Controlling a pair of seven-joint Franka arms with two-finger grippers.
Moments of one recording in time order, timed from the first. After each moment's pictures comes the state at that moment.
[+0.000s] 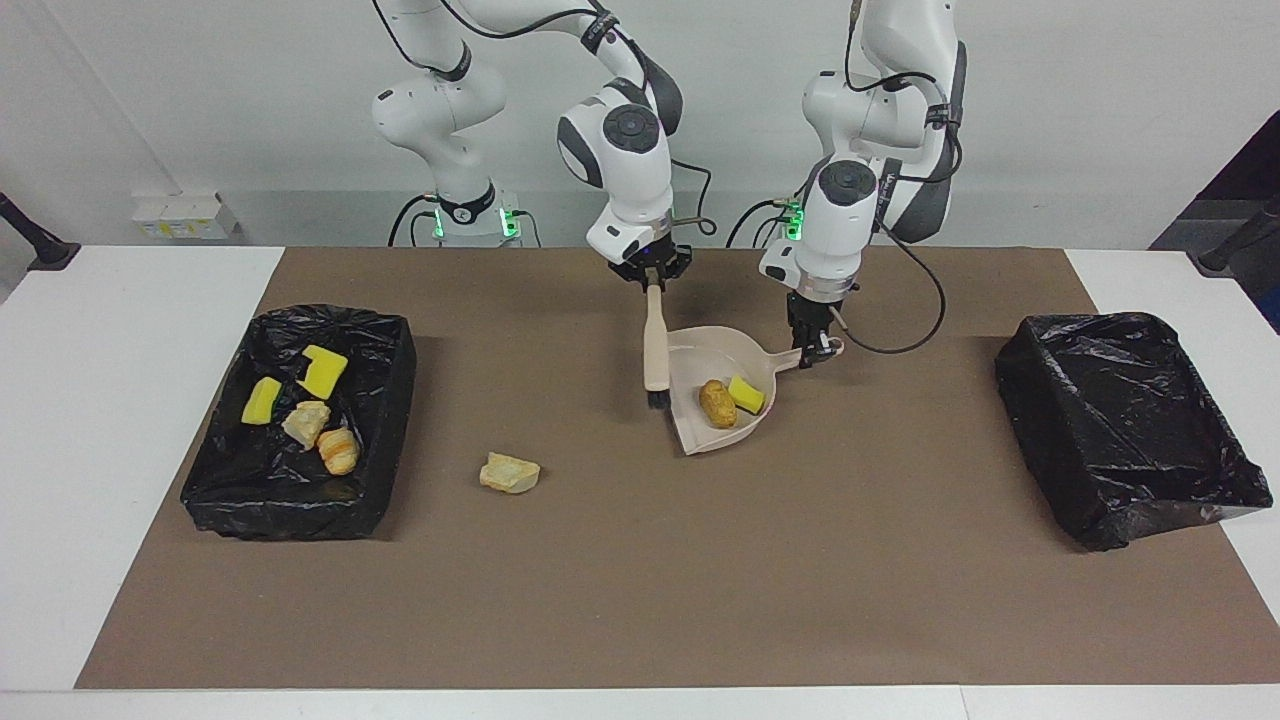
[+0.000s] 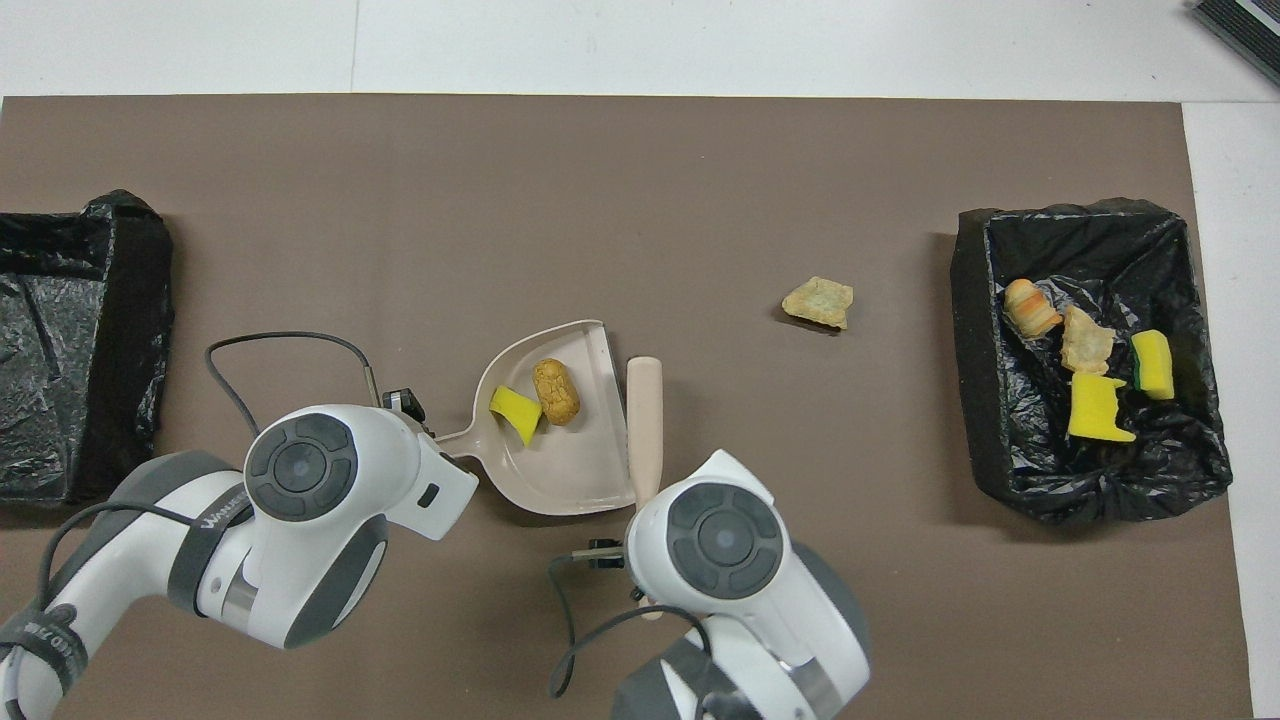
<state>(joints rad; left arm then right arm) -0.47 -0.04 0.04 -2.35 0.09 2.36 0.92 0.52 0.02 0.16 -2.11 0.16 2.08 0.59</state>
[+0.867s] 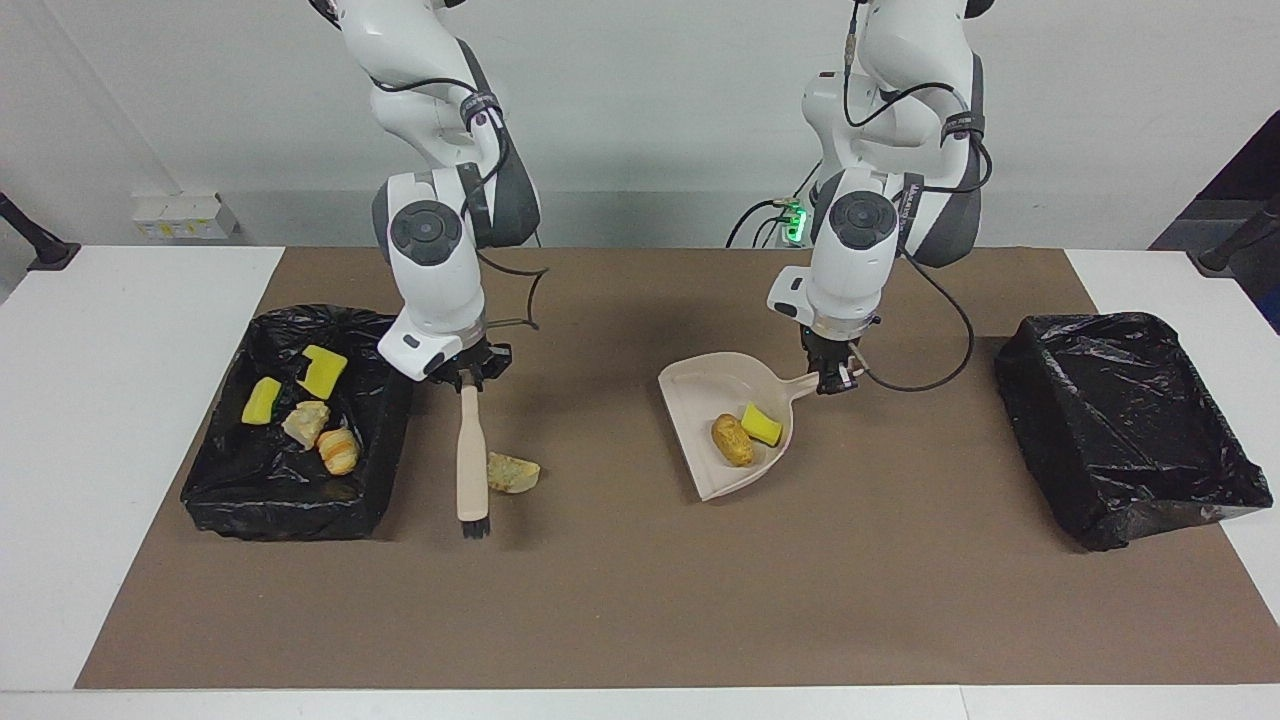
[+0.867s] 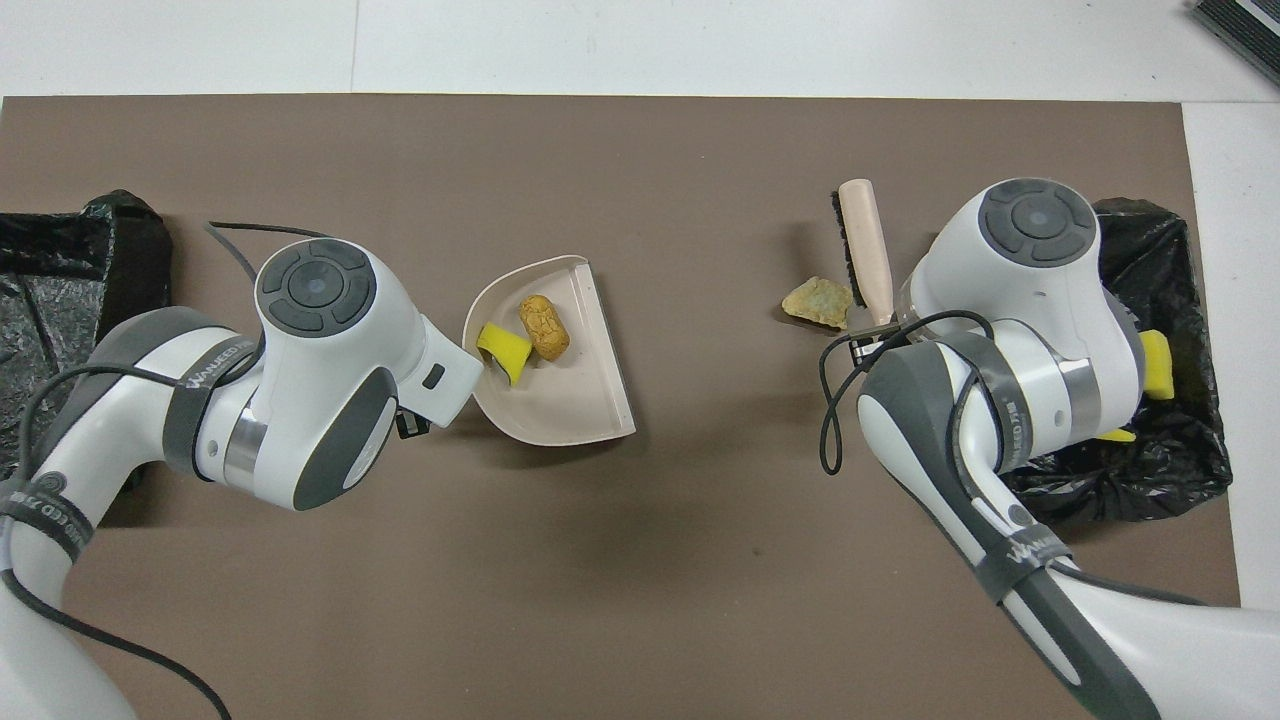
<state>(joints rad) -0.45 0.16 0.04 -1.95 0.09 2.02 0.92 0.08 0.25 0.15 -1.84 -0.15 1.92 0.13</state>
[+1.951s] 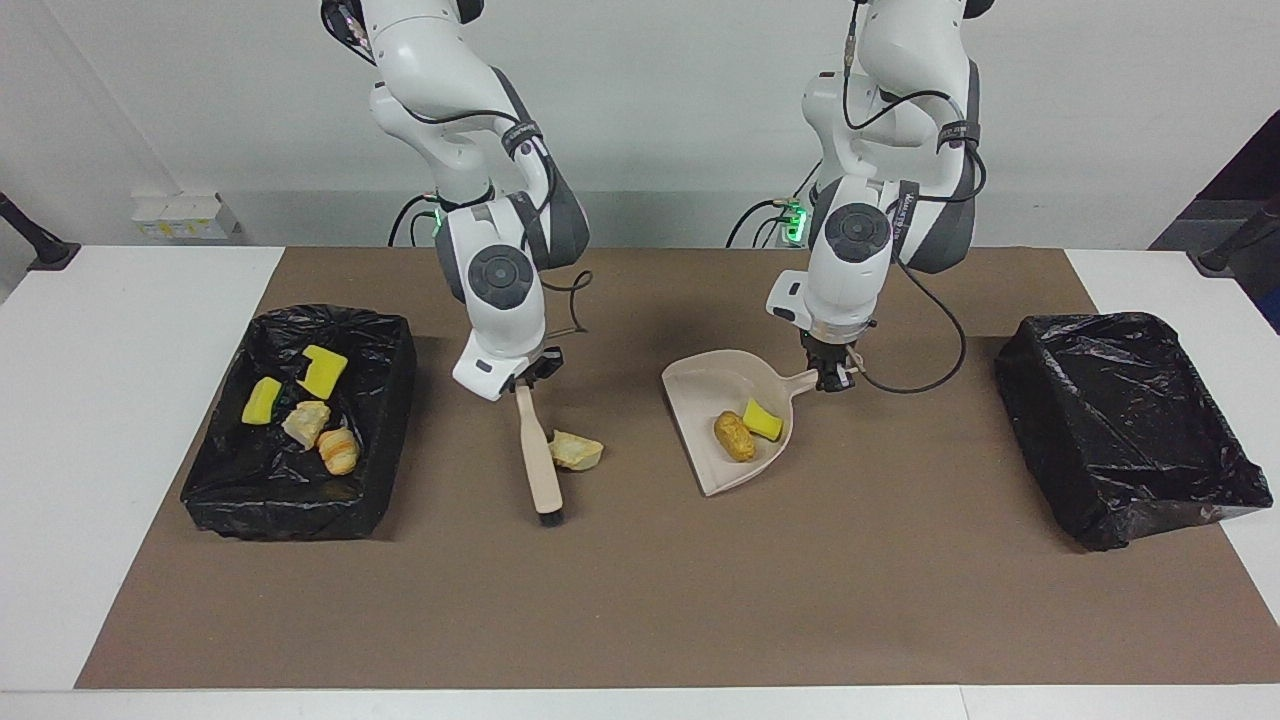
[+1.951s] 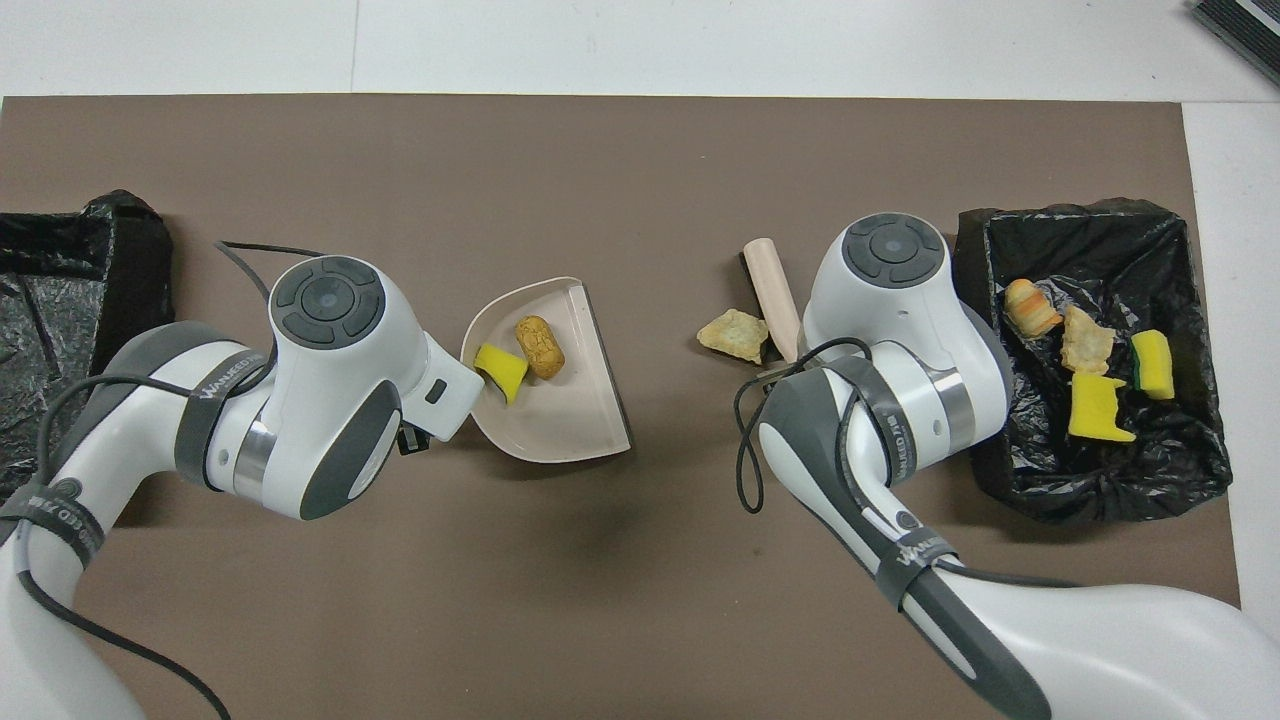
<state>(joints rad) -0.45 0.15 0.04 -2.02 0.09 2.04 0.91 0.21 0.31 0.17 -1.84 -0.03 1.89 0.15</state>
